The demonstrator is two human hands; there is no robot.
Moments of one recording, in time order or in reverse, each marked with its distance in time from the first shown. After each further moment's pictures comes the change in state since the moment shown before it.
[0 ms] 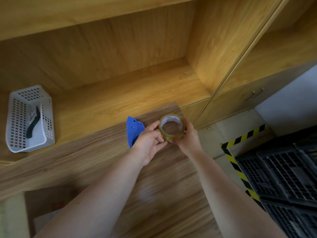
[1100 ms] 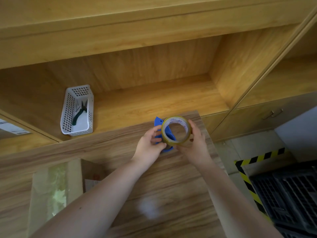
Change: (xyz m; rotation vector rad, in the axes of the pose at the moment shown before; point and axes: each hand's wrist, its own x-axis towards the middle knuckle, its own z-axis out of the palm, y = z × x) left_hand -0.086 -0.004 -0.063 0.542 0.241 0.460; right_hand -0.098 -0.080 -0.004 -0.005 -0.120 -0.293
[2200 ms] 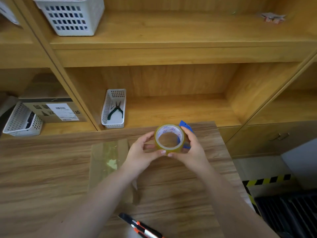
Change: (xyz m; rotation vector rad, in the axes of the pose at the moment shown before) left_hand -0.119 -0.029 -0.124 -0.074 0.115 0.147; right_hand -0.104 -0.097 0.060 0.218 -0.190 -0.088
